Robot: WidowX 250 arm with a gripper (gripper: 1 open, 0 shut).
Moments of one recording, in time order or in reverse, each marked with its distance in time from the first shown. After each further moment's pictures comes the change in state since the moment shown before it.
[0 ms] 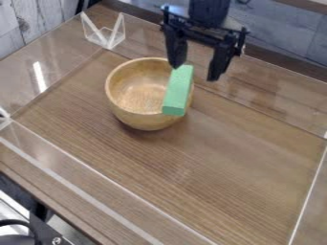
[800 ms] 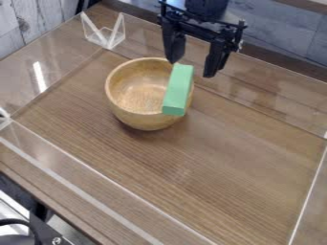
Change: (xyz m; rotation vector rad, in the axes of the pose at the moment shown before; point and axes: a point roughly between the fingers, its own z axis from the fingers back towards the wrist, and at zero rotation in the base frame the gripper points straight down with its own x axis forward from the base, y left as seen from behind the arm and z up) arm -0.006 -0.003 0.007 0.003 -0.026 -0.048
